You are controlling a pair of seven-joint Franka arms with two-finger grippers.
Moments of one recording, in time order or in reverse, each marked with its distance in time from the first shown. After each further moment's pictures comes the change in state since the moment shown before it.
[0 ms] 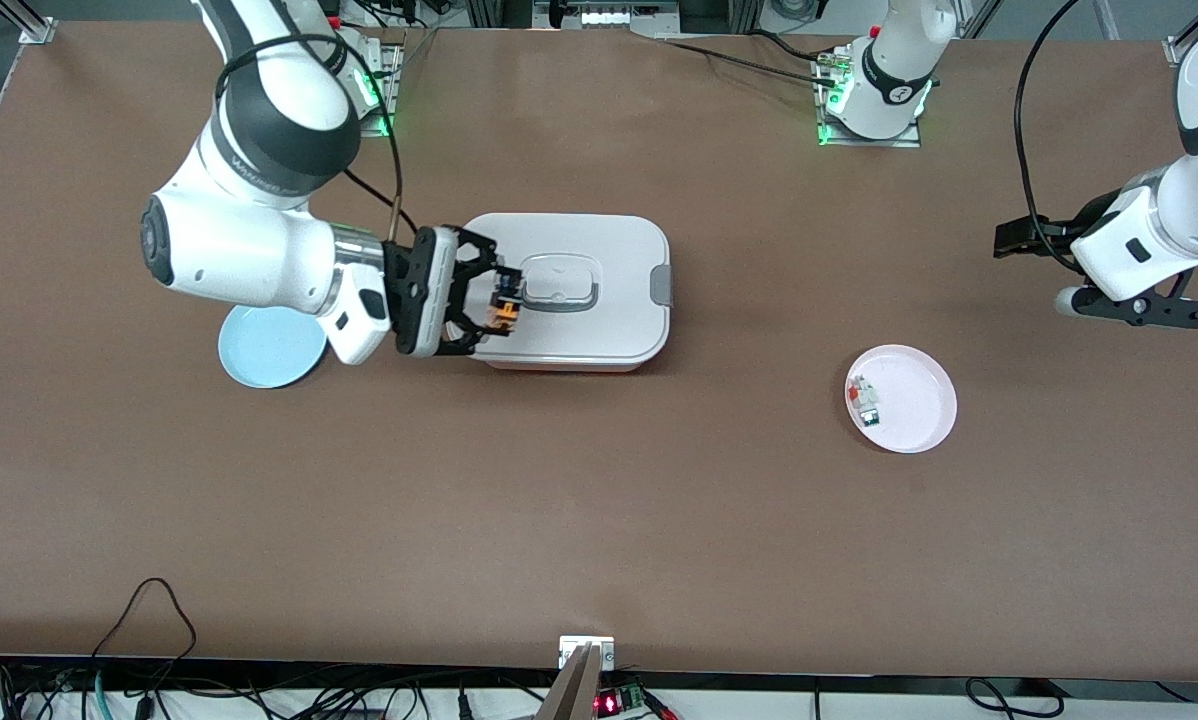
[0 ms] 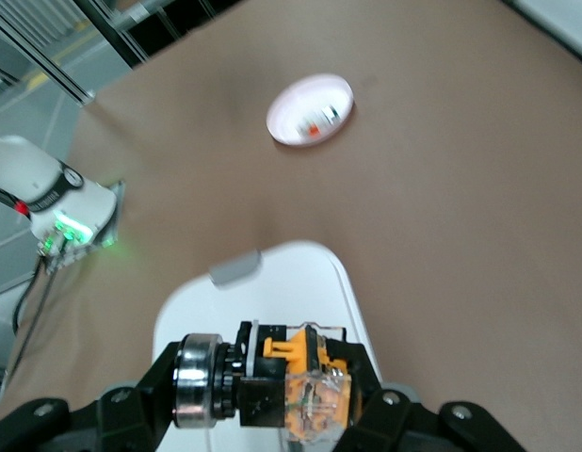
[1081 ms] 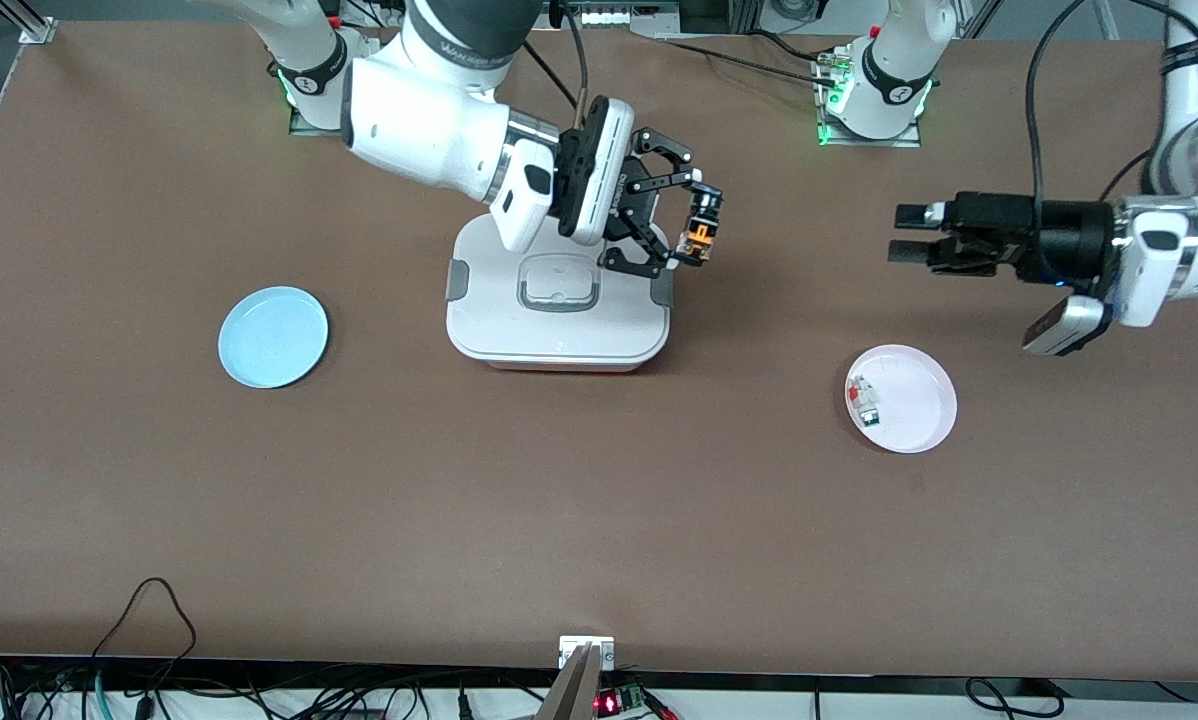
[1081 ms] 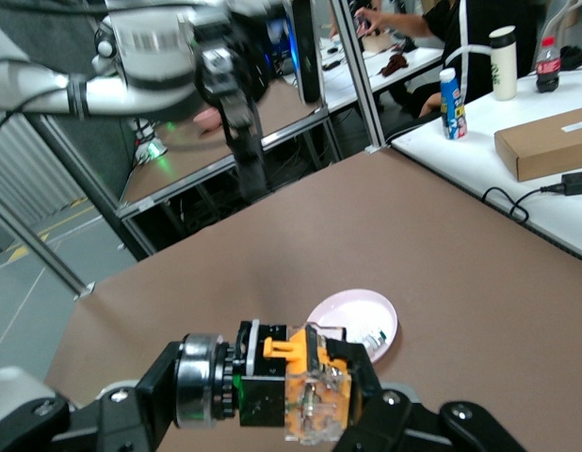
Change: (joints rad) left arm 0.095 0.078 -0.029 -0.132 -1.200 0.046 0.096; right arm 0.356 0.023 -0.001 0.055 0.380 0.550 0.002
